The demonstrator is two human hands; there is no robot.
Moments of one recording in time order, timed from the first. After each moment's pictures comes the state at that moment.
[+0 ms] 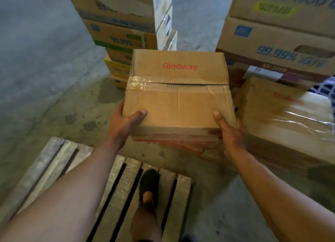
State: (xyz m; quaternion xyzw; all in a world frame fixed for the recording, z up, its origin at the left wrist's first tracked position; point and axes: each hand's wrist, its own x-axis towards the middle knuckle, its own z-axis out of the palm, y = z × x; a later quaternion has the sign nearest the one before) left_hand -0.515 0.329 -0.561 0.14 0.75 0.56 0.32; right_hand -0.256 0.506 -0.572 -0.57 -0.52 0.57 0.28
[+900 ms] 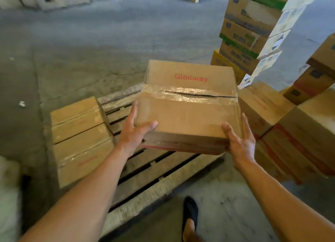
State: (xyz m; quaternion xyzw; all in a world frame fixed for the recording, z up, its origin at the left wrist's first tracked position) left_hand -0.068 -0.160 -0.495 -0.02 0.74 0.66 0.08; right_hand 0.015 0.129 -0.513 -0.31 -0.69 0.64 0.14
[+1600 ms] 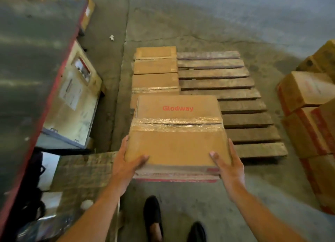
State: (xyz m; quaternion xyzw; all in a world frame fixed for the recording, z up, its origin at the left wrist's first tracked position) left_hand 0.256 -0.385 -0.635 -0.33 0.67 0.67 0.01; right_hand 0.174 -0.099 -0.640 -0.19 -0.78 0.58 -0.15
